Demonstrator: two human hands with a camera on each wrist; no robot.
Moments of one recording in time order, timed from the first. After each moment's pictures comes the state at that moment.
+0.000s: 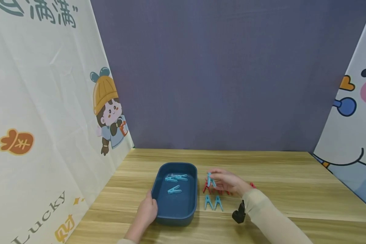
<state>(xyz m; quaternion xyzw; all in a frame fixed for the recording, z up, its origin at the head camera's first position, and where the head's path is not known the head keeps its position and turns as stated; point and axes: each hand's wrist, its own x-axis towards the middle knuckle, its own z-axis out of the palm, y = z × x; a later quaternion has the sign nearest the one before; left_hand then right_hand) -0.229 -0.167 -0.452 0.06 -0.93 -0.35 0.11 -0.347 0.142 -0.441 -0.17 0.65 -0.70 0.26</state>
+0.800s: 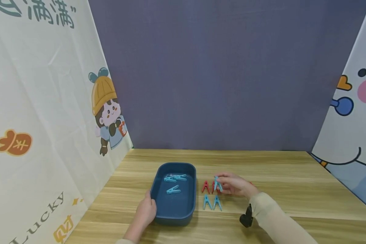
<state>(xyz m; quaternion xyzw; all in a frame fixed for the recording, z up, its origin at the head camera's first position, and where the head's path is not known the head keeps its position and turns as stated) -0.230 -0.167 -0.452 0.06 -0.93 -0.35 0.09 -0.339 0.170 -0.452 -0.15 0.64 -0.71 0.25</state>
